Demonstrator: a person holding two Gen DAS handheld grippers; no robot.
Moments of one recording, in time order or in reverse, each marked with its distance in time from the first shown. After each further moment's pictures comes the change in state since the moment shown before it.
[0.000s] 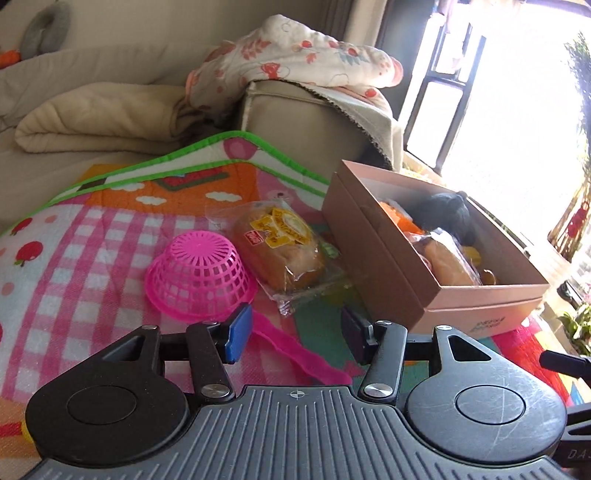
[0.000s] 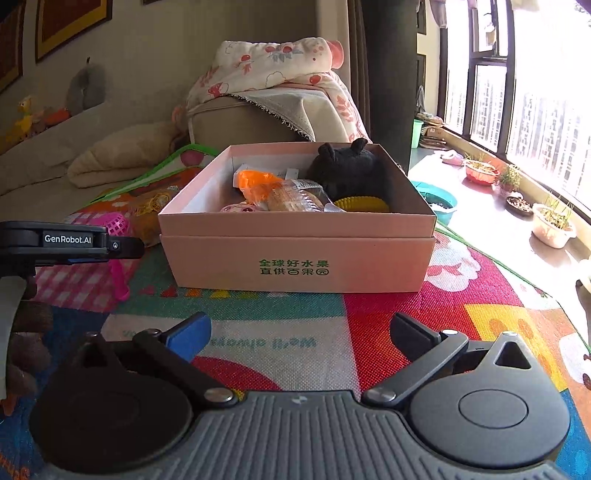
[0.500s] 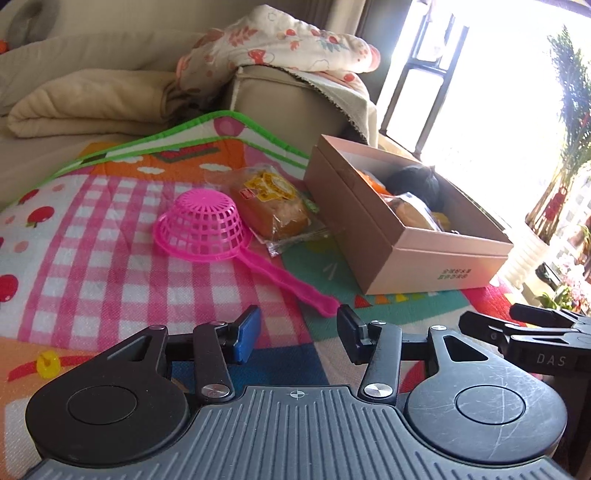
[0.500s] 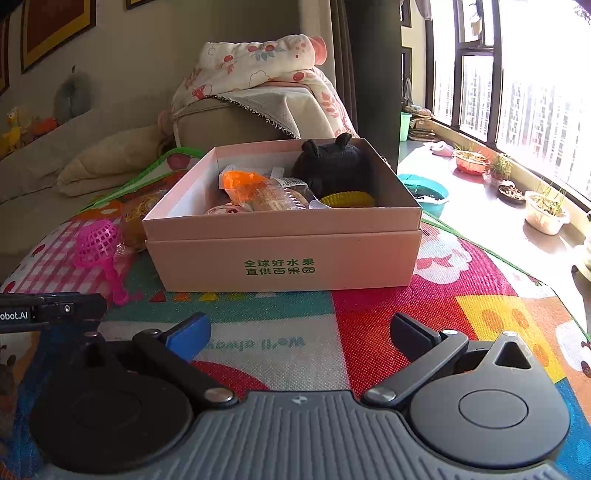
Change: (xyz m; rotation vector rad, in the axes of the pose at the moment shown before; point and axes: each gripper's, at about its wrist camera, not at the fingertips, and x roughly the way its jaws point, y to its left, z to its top) left arm -0.035 0.011 -0.023 -0.030 0.025 -0.039; right arm 0.000 -0.006 0.000 0.048 0.005 -0.023
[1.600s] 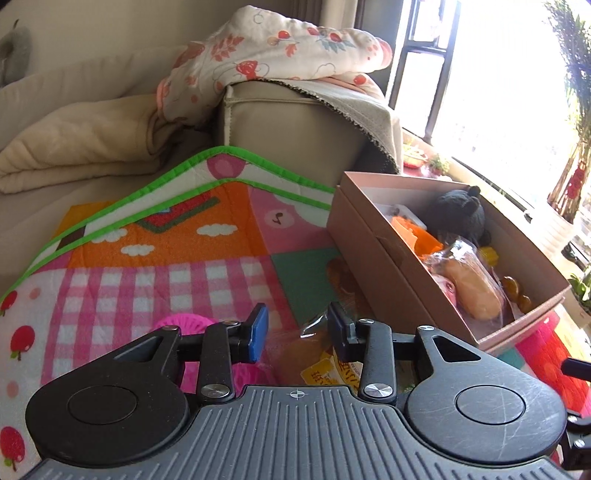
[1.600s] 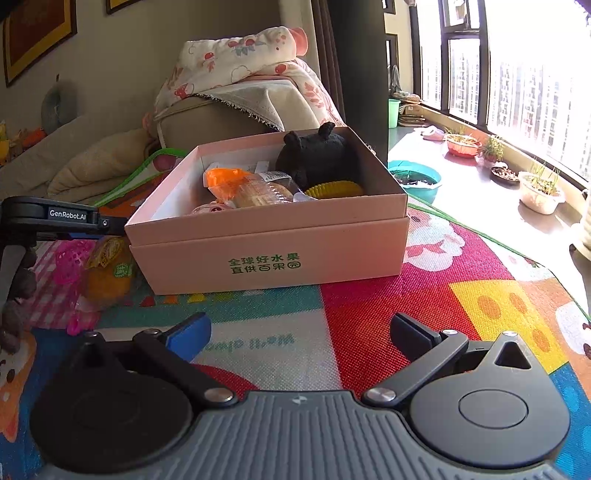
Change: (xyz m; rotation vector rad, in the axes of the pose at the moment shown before) left arm 0.057 -0.006 0.069 0.143 0.051 0.018; right arm 0.007 -0.007 0.002 0.062 0.029 -0.011
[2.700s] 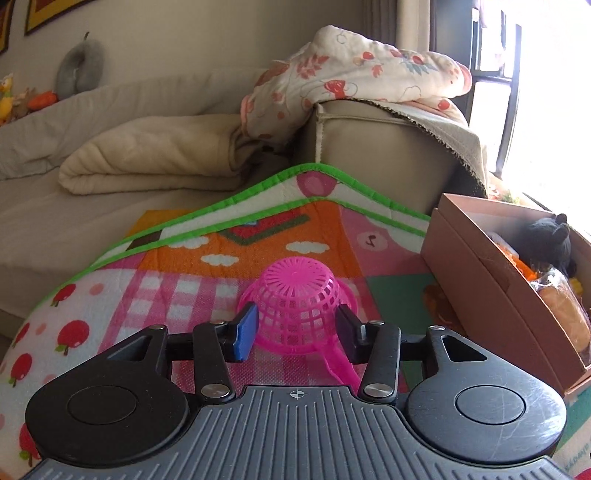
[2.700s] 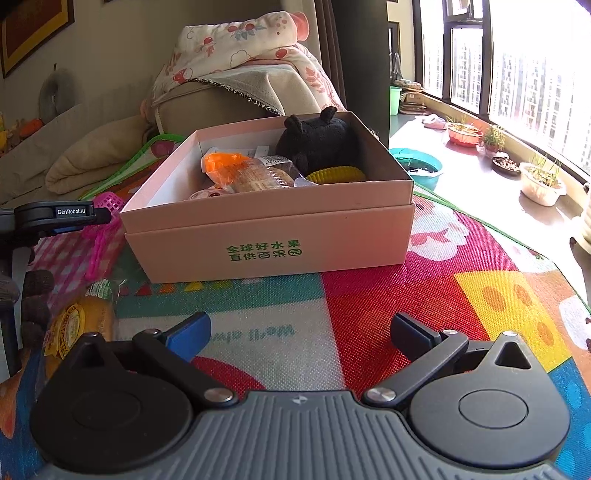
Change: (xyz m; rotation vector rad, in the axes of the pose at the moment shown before) left arm 0.019 0.023 -0.007 -0.068 -0.100 0.273; right arm 0.007 0.002 0.001 -0.007 0.050 -0.003
